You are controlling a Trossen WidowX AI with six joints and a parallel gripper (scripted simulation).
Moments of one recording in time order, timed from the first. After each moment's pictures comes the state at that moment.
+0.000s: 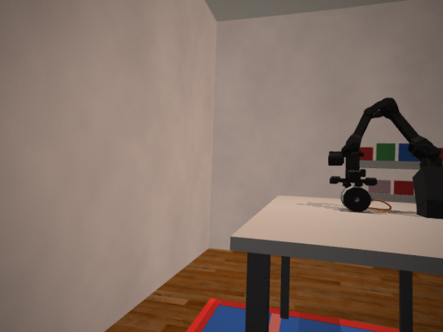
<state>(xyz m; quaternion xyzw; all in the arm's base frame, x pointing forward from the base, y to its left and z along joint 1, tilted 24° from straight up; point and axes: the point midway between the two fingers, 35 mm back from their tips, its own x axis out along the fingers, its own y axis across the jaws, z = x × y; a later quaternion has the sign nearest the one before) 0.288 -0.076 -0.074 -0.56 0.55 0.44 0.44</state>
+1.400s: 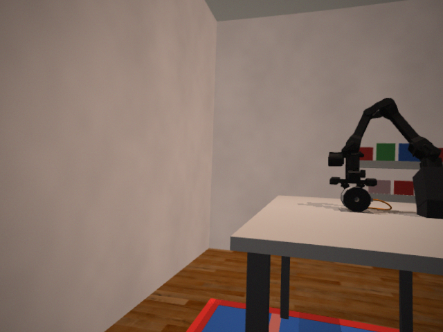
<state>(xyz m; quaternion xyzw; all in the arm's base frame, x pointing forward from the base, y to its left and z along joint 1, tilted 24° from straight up) 0.288 -0.077 -0.077 -0.56 0.56 0.43 0.44</state>
